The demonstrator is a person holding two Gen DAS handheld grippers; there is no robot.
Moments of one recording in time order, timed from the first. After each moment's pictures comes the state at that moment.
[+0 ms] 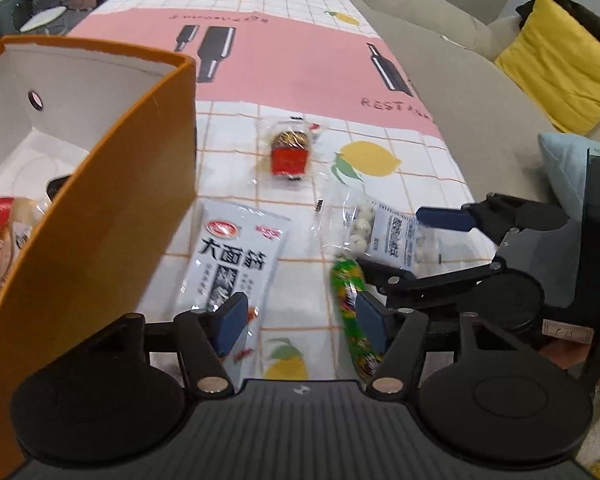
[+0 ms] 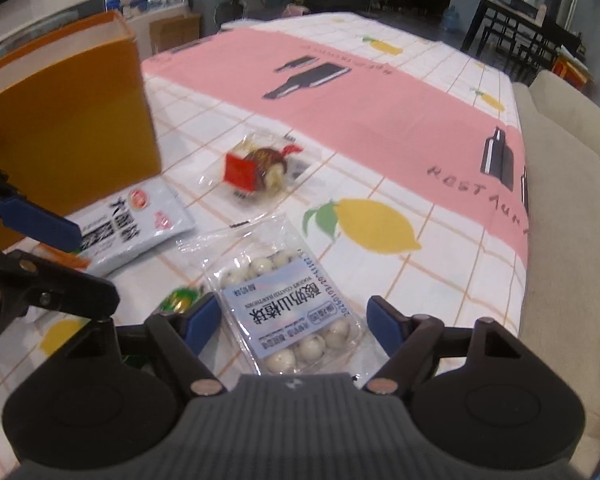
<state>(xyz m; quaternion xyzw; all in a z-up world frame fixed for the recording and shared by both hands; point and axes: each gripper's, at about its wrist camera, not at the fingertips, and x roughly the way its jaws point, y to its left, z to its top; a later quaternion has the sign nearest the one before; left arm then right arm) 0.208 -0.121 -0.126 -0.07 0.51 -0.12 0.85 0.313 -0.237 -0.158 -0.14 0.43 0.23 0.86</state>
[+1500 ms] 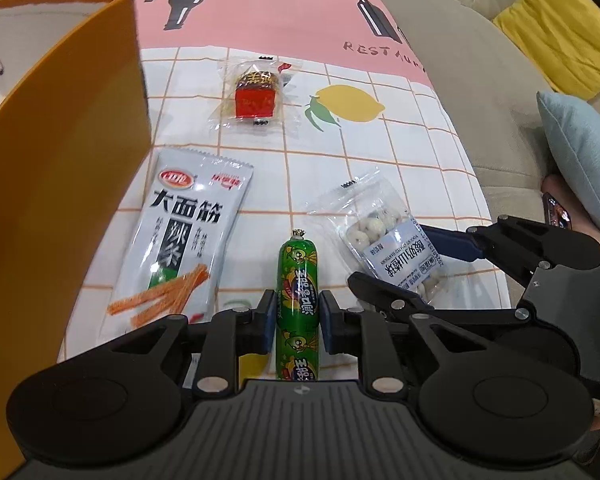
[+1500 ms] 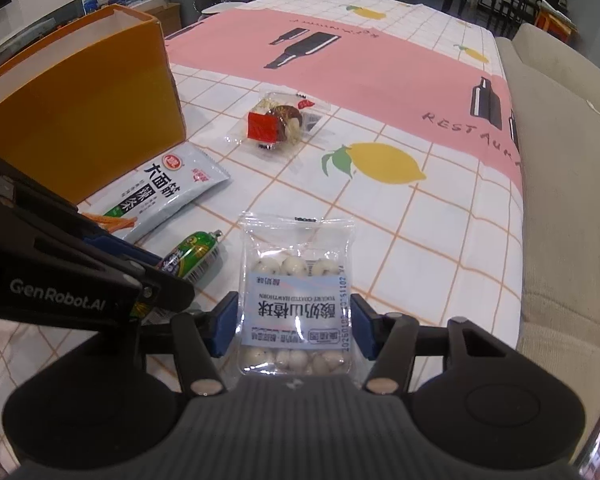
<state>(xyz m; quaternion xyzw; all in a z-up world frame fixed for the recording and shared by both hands) 0.217 -0.143 -0.144 -0.07 0.57 -0.14 0.81 0.272 -0.240 -0.154 -0.10 0.47 0.21 0.85</state>
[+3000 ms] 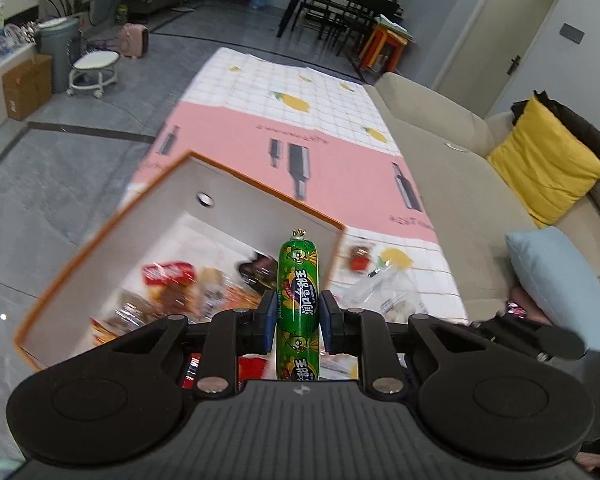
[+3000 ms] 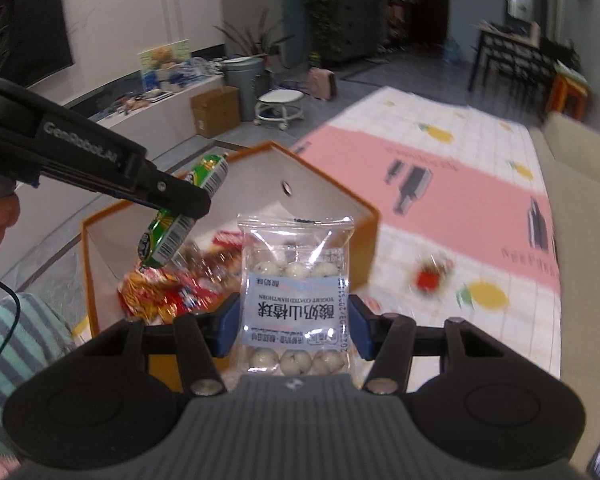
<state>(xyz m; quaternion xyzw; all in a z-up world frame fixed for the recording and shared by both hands) 0.149 0.041 0.027 -0.12 0.43 -0.10 0.89 0.179 -0.110 0.003 -0.07 0.36 0.27 0.89</state>
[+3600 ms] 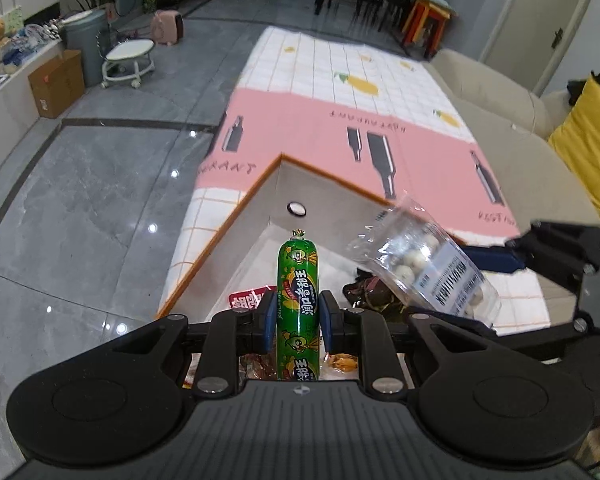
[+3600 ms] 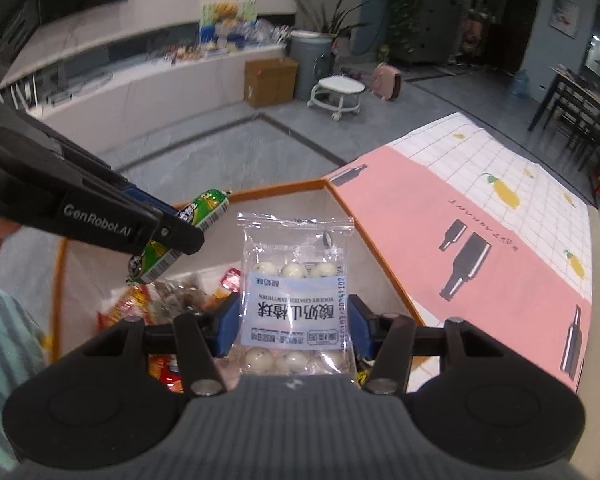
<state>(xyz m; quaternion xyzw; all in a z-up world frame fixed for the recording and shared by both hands) 0.220 0.097 -0.015 -0.07 0.47 -0.05 0.88 0.288 -0.019 0.002 -0.18 0.37 0.34 0.85</state>
